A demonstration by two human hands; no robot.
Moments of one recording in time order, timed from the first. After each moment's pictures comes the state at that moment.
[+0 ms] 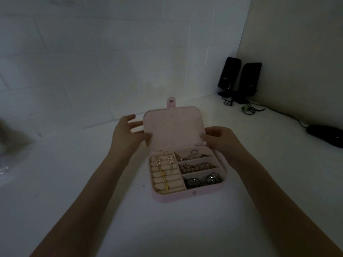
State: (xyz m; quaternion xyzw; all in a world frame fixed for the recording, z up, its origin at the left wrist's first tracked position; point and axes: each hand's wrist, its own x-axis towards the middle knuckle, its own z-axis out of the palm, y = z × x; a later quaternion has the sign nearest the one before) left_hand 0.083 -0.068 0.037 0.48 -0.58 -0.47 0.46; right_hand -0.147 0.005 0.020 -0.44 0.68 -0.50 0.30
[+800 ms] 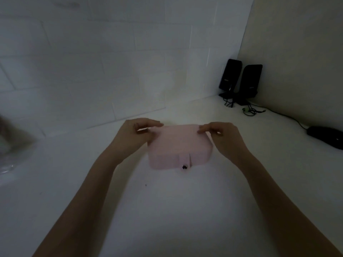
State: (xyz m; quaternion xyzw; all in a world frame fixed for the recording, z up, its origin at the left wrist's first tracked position) left_hand 0.095 -0.073 0.040 0.33 -0.74 -0.42 0.40; right_hand -0.151 0.002 0.023 -0.60 0.65 -0.46 0.10
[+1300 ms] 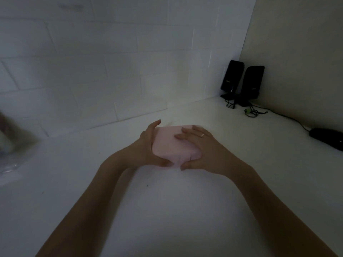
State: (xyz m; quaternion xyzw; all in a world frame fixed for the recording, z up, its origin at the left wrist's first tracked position) left_hand 0.090 -0.077 0.018 0.39 -0.83 -0.36 0.16; right_hand -0.125 0.004 0.008 -0.77 0.58 -0.25 0.10
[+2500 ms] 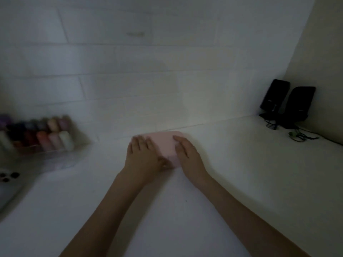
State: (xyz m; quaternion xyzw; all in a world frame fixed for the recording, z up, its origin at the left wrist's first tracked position) left_hand 0.157 -0.068 0.032 0.64 -0.77 0.02 0.00; right_hand 0.014 -0.073 -0.008 -0.64 0.56 -0.48 0.23
